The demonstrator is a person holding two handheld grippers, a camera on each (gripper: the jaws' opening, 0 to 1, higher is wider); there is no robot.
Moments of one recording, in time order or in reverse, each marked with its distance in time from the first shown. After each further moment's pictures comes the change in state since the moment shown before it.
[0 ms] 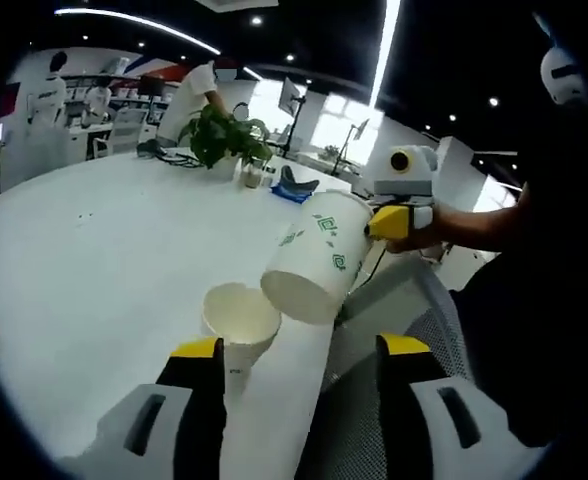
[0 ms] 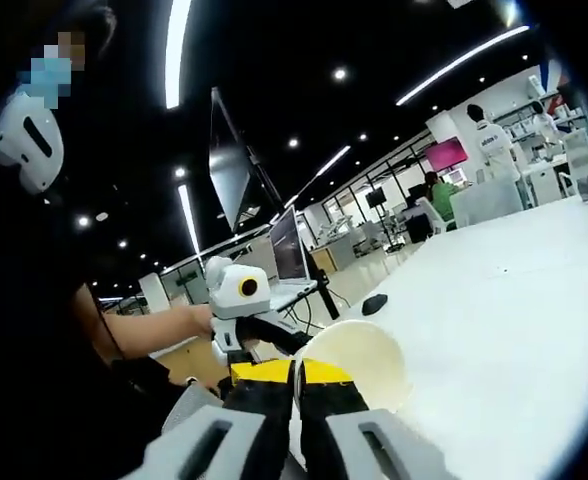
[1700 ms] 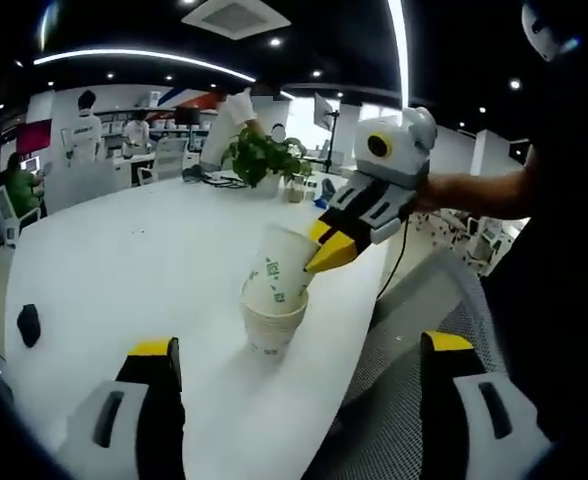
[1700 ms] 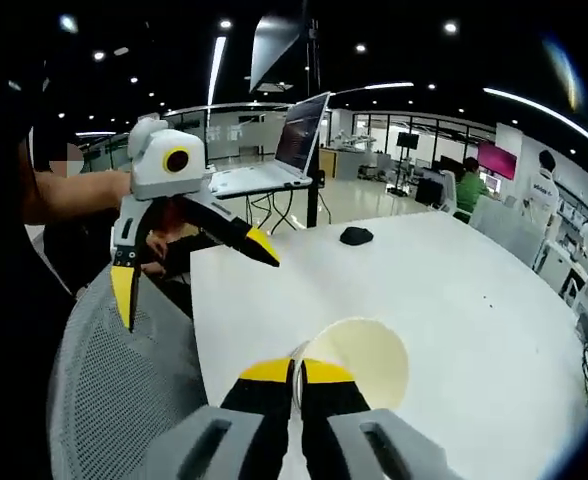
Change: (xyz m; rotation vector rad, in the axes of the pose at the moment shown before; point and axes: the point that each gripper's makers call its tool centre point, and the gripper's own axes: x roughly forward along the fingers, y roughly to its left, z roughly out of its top) left arm -0.028 0.003 -0.014 0.053 -0.081 0.210; right arm 0.042 -0.048 -0.052 -0.450 0.532 -0.090
